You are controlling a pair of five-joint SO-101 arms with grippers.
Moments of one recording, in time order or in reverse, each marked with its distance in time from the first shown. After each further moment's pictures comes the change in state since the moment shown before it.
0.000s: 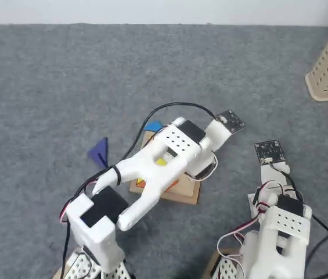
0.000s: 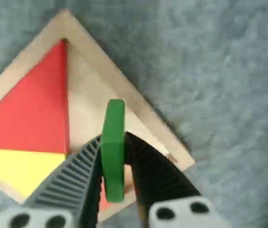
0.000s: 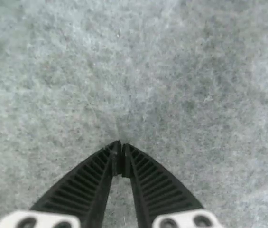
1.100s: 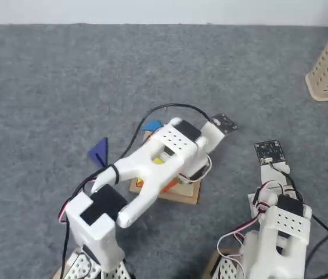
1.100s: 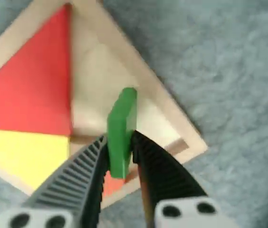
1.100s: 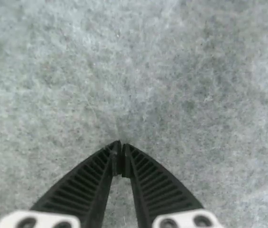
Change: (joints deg) left arm -2.1 0.5 1.9 2.2 0.0; right arm 0.0 0.0 0.0 0.0 0.0
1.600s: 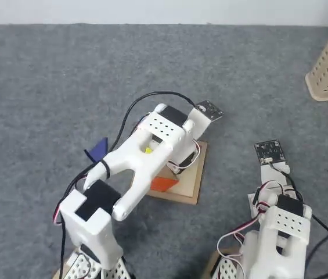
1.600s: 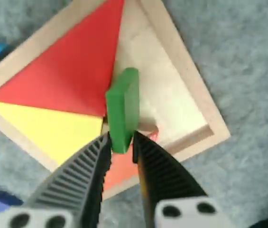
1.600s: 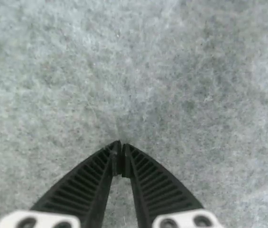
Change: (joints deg) left arm -5.8 0.0 -4.3 5.8 -2.0; right arm 0.0 0.0 0.0 0.0 0.0
